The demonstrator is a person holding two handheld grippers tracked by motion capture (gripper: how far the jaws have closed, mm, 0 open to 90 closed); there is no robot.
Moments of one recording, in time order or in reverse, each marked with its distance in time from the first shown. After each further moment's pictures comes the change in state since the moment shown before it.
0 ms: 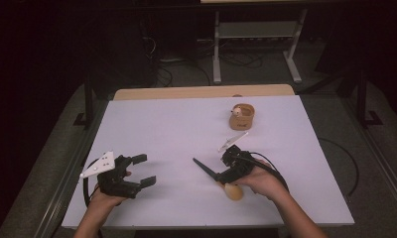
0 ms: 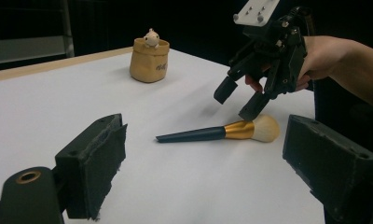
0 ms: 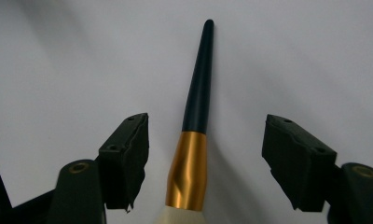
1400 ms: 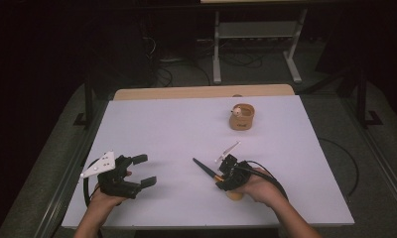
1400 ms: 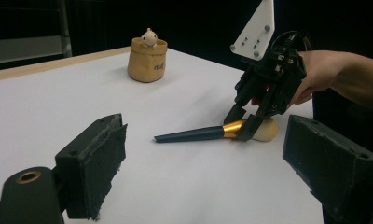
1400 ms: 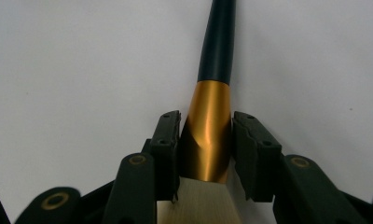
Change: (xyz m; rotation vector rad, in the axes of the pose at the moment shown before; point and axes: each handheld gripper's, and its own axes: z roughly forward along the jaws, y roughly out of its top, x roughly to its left) left arm -0.001 0.000 0.001 0.000 -0.009 -0.005; right arm 0.008 -0.015 0.022 0.134 -0.010 -0.014
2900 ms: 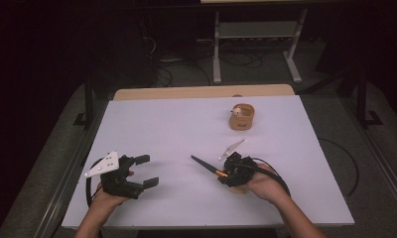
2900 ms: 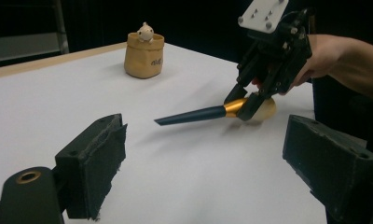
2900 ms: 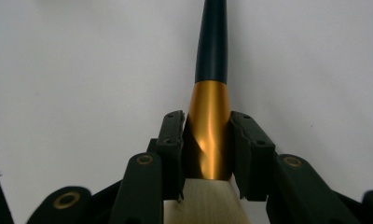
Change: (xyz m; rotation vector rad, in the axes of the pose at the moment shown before) left arm -0.001 0.000 0.006 0.025 -0.008 0.026; right arm -0.005 -0.001 -0.020 -0.076 -0.014 -0.080
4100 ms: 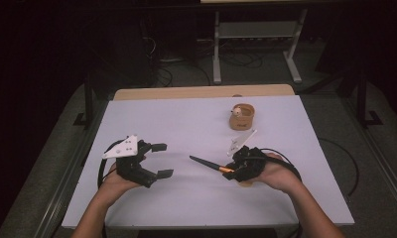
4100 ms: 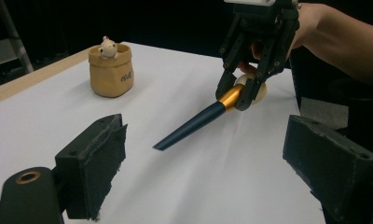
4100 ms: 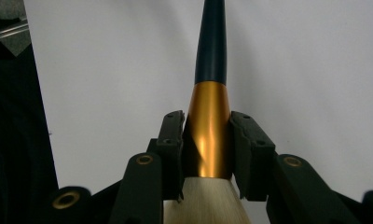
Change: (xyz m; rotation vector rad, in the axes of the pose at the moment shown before) left arm 0.005 0.047 0.042 0.089 -0.136 0.123; right arm -0.015 0.007 -0.036 -0.049 0.095 -0.180
